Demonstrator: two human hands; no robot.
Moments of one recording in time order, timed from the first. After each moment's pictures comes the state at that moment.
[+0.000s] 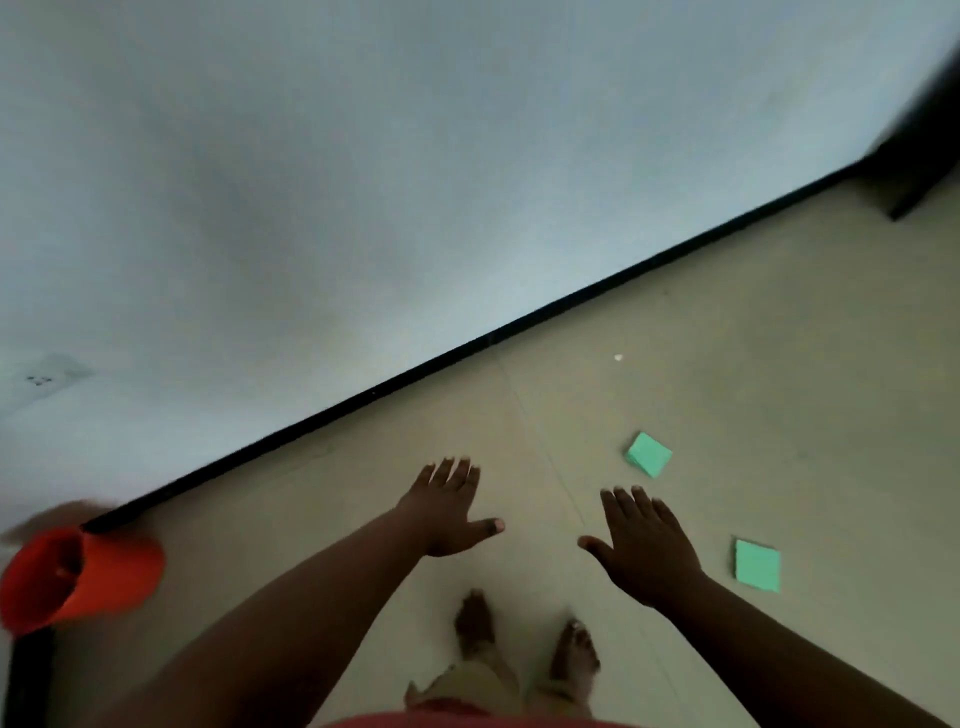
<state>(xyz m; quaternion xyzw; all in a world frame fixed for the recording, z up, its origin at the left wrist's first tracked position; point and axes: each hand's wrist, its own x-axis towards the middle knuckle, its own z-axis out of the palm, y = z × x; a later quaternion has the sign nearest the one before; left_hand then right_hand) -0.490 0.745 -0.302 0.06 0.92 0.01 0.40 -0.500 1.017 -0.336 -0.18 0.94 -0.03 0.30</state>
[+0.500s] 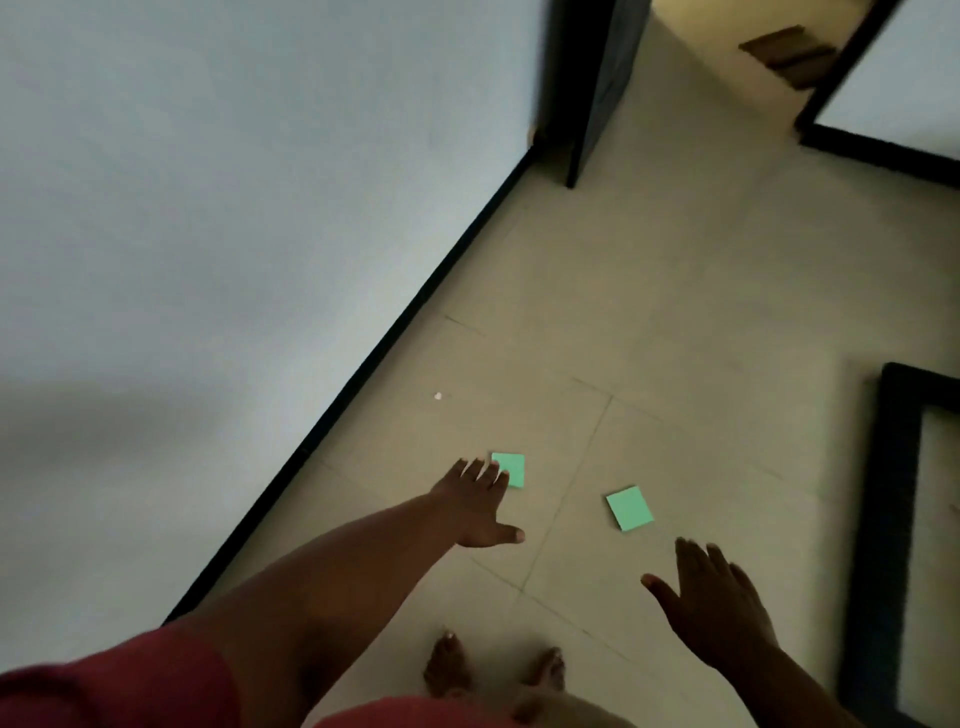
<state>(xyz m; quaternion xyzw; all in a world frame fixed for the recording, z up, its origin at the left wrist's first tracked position) -0.680 0.962 -0.333 0.44 0.81 -0.16 0.36 -0.458 1.174 -0.324 0.28 0.91 -0.07 0.32</state>
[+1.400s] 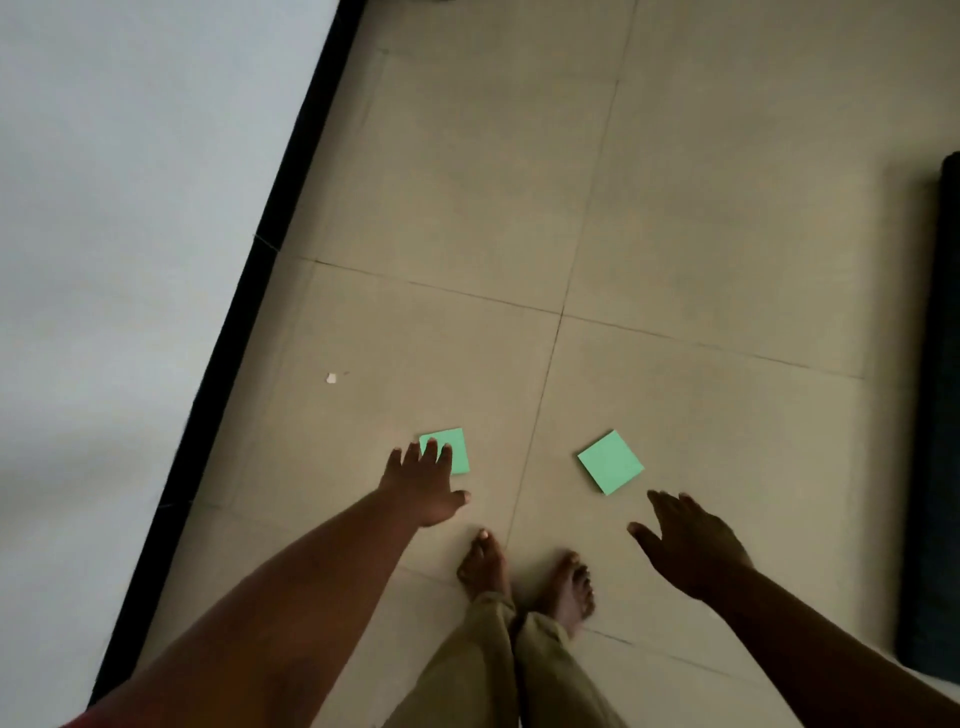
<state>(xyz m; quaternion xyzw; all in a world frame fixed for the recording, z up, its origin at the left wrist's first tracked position) -0.769 1.133 -0.604 0.36 0.80 -0.22 0.43 -0.521 1.348 -0.592 0.30 0.84 -0.20 0.40</state>
